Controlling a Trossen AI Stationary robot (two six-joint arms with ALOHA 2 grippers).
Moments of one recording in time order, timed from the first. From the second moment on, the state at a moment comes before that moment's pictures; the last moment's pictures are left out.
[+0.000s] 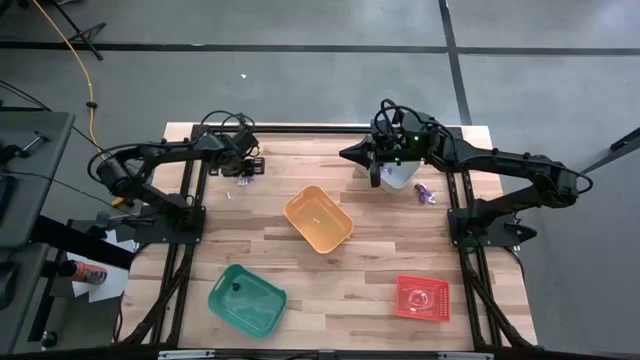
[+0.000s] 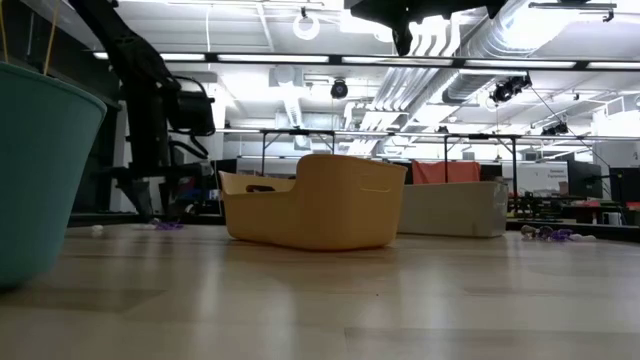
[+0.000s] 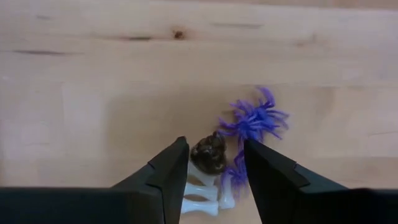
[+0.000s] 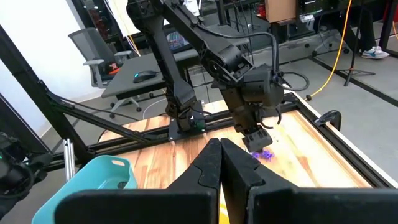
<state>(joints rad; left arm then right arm) 0.77 1.46 0.68 -0.58 -0.11 -0.80 -0.32 1.26 1.05 0.04 -0.30 0.18</state>
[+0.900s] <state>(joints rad) 0.77 1.43 0.68 -0.59 -0.14 -0.81 -0.32 1.26 1.05 0.04 -0.30 0.18</state>
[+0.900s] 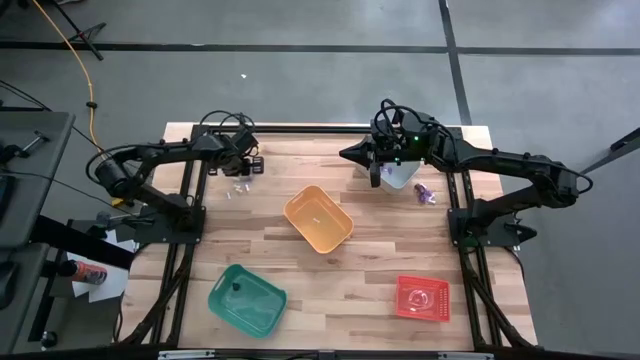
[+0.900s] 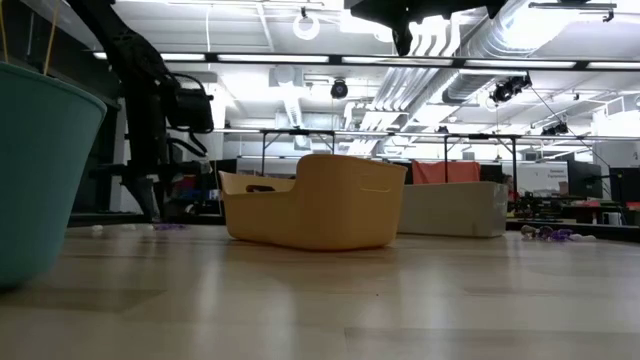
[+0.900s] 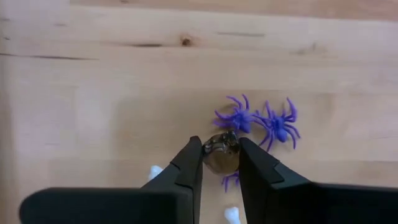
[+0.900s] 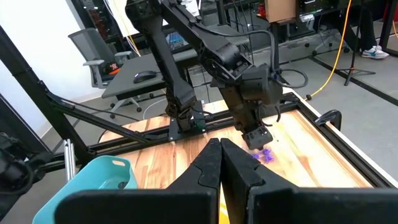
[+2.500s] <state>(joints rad) 0.22 0.93 0.81 0.15 0.19 -0.18 -0.32 1.26 1.05 0.04 -0.30 0.18</state>
